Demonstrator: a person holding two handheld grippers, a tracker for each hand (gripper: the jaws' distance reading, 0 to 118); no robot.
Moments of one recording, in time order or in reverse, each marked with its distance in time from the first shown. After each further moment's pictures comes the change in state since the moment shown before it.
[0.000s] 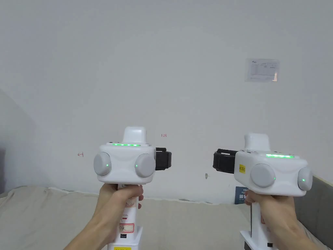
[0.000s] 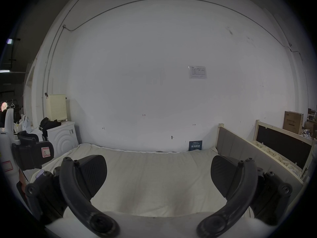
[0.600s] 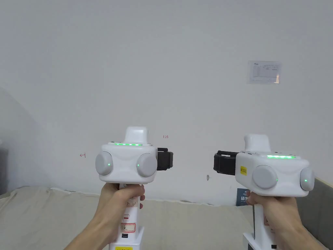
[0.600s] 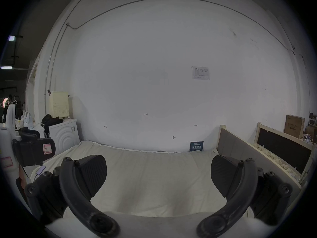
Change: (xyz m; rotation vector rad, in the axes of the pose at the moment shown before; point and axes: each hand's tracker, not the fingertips) left arm -0.002 0.002 0.007 0.000 0.002 0.003; right arm -0.003 0.001 0.007 -0.003 0.021 0.038
